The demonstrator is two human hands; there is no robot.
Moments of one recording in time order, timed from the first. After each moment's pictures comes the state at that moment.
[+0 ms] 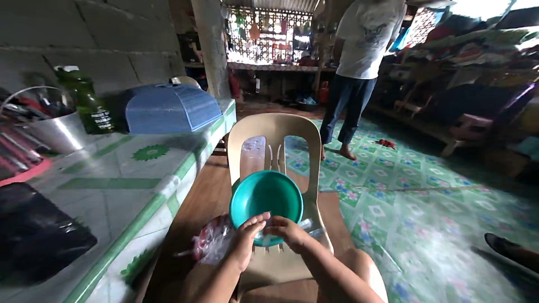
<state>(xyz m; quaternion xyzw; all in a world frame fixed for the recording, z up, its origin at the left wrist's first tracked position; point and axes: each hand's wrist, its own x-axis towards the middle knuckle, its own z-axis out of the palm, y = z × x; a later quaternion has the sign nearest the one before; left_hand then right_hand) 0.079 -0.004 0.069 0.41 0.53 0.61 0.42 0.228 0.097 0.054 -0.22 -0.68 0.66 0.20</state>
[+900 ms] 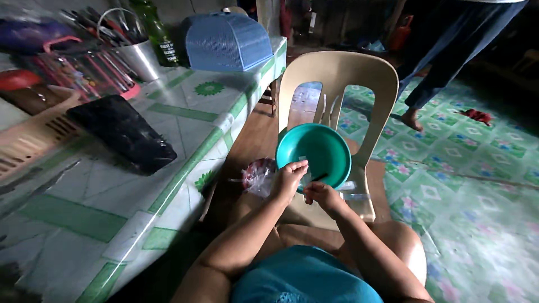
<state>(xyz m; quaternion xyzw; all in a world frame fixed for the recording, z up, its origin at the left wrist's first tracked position) 0.069 0.012 0.059 0.38 0.63 0.60 0.32 0.220 0.081 0.023 -0.24 -0.71 0.63 0.17</state>
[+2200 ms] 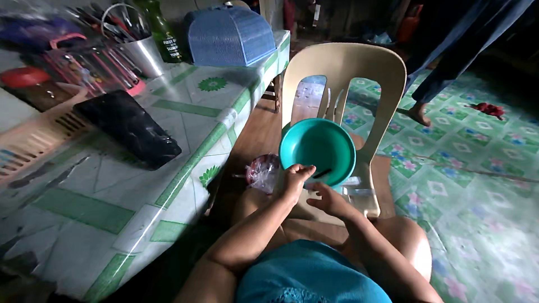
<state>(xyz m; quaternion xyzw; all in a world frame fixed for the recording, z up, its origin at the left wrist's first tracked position) 0.080 0.008 0.042 0.34 0.60 0.64 0.33 0.234 0.077 0.018 -0.24 -0.83 0.50 0.11</state>
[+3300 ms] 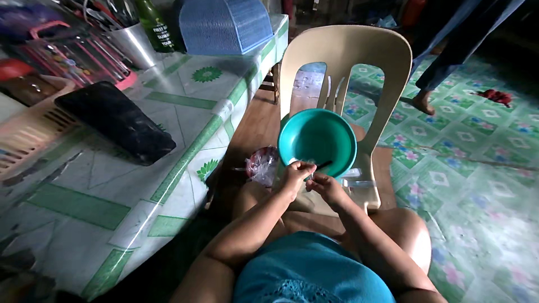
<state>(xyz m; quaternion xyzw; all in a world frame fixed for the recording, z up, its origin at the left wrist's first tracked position) 0.081 0.005 0.033 0.33 0.61 0.60 0.41 0.223 0.071 0.012 -0.25 -0.69 0.65 0.21</state>
